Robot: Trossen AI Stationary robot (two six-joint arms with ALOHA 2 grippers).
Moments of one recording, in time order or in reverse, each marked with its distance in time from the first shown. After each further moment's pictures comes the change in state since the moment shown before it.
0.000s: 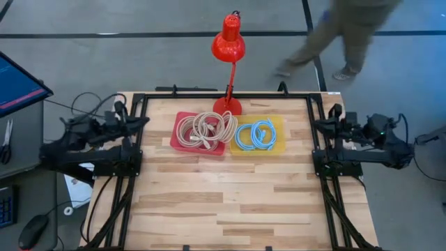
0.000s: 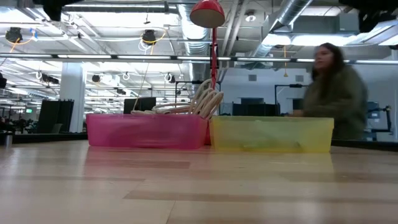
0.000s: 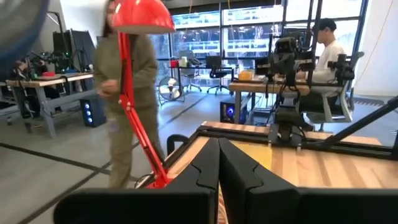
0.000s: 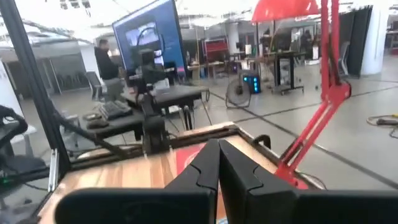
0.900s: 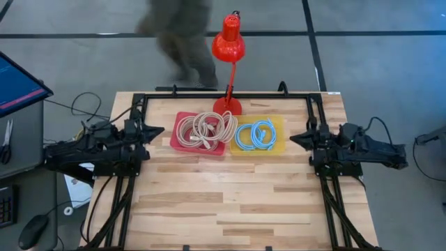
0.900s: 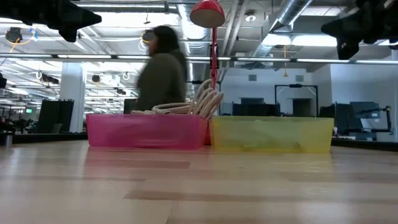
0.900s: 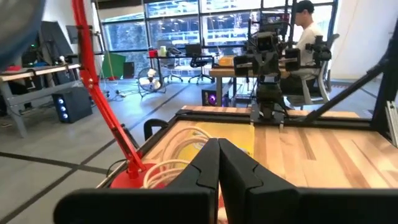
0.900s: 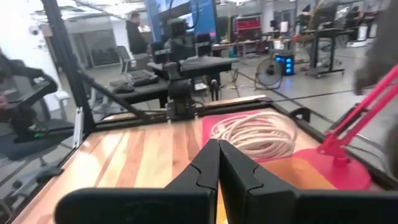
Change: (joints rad) left arm 0.000 0.000 -0.238 0.194 0.093 0.010; right arm 0.000 -0.001 -0.318 0.234 -0.149 -0.008
